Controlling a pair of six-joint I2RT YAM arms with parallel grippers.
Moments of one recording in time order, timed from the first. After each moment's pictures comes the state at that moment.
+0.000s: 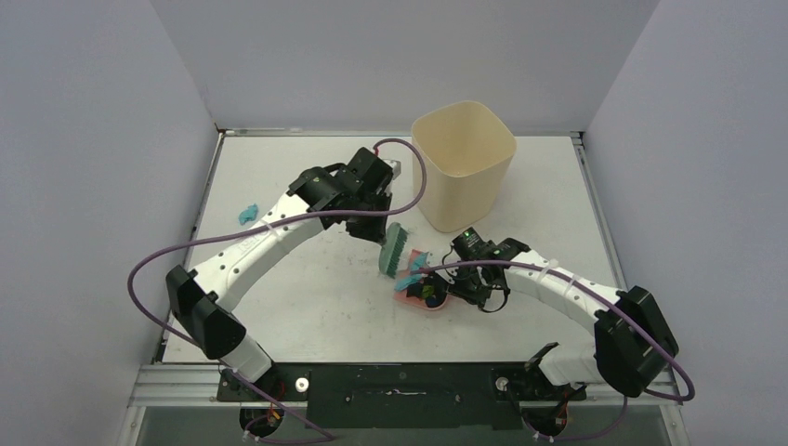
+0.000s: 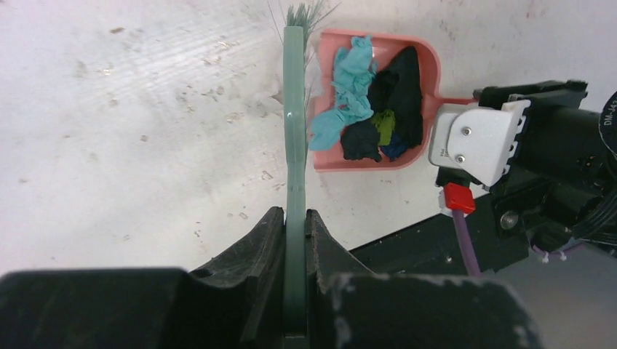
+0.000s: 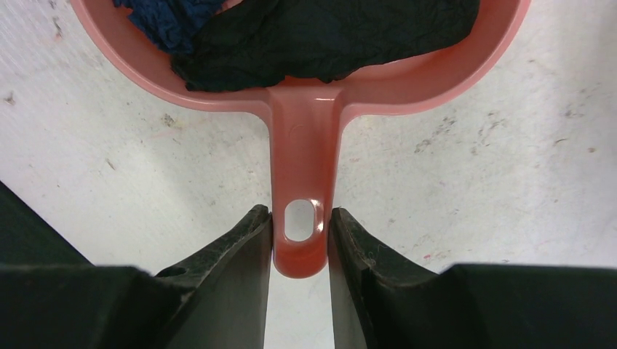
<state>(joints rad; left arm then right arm) -0.78 1.56 1.69 -1.14 -0.06 -0.47 0.66 1.30 0.79 -0.76 -0.07 -0.60</state>
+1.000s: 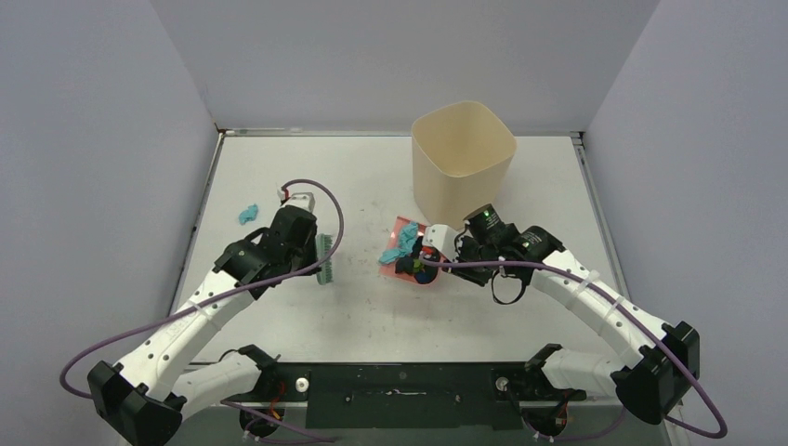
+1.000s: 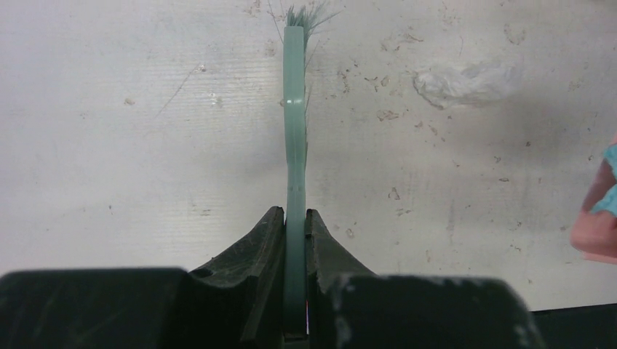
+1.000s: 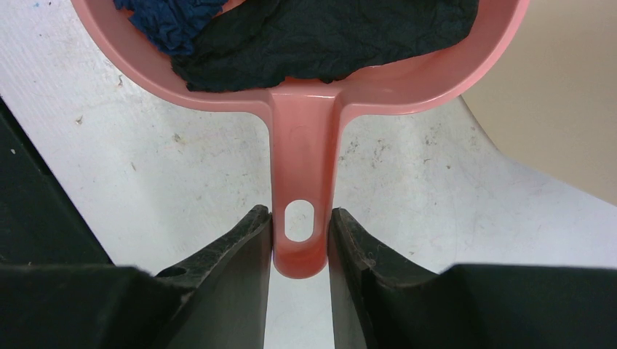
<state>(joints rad) -0.60 0.99 0.96 -0.86 -0.29 -0.53 0.66 1.16 1.02 -0.89 -0.14 -0.67</state>
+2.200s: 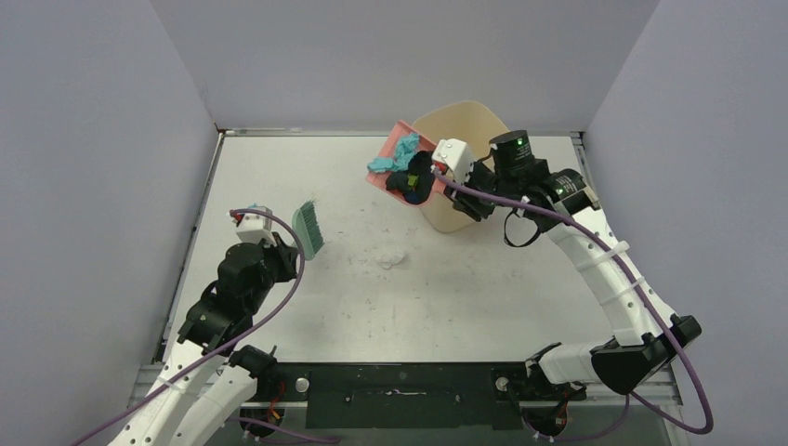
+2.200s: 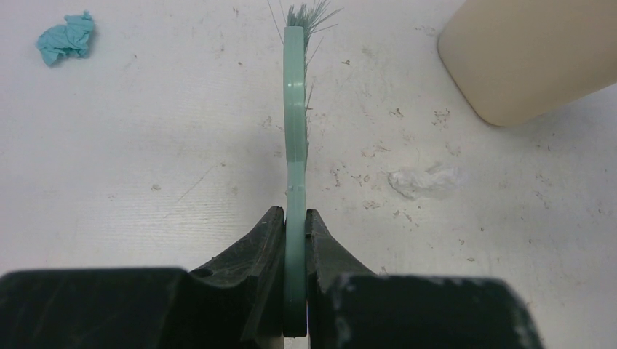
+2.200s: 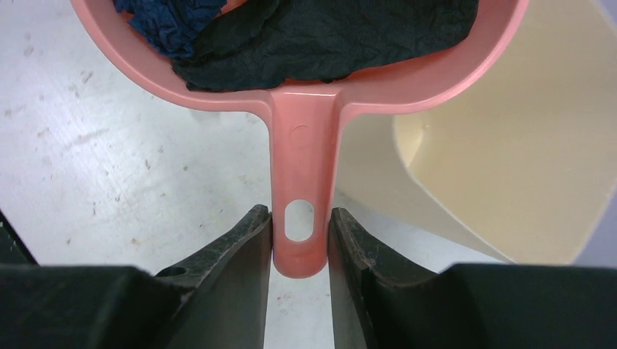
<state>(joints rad) -0.45 0.56 0.67 -0.52 -0.27 -0.42 0.53 1.34 1.57 -0.99 -0.25 -0.62</state>
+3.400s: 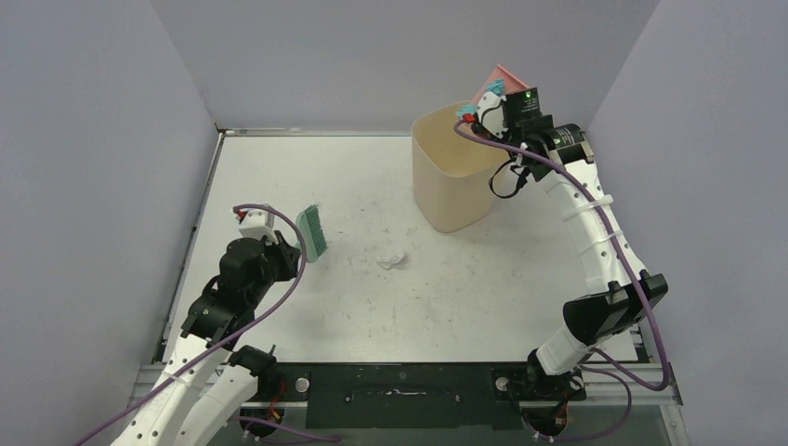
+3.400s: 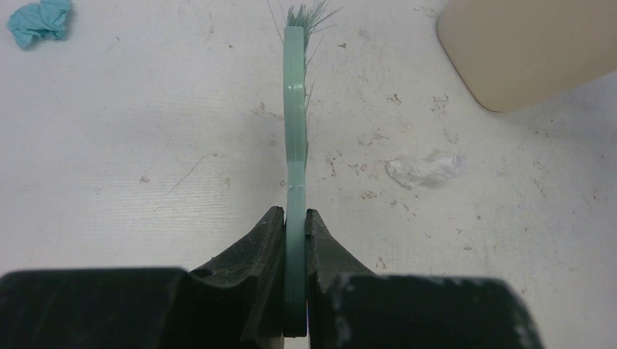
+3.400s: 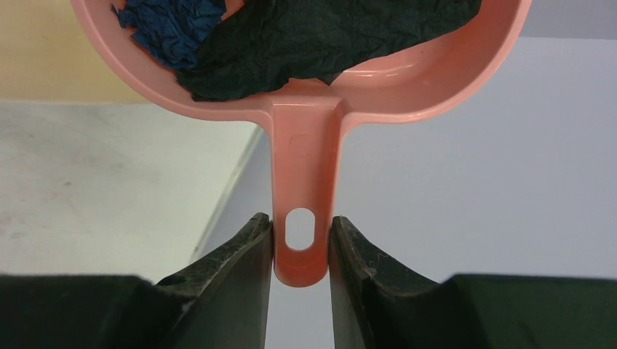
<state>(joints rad) -0.40 0.60 0.67 -0.52 -0.18 -0.42 0.35 1.60 1.91 -1.05 0.51 -0.79</state>
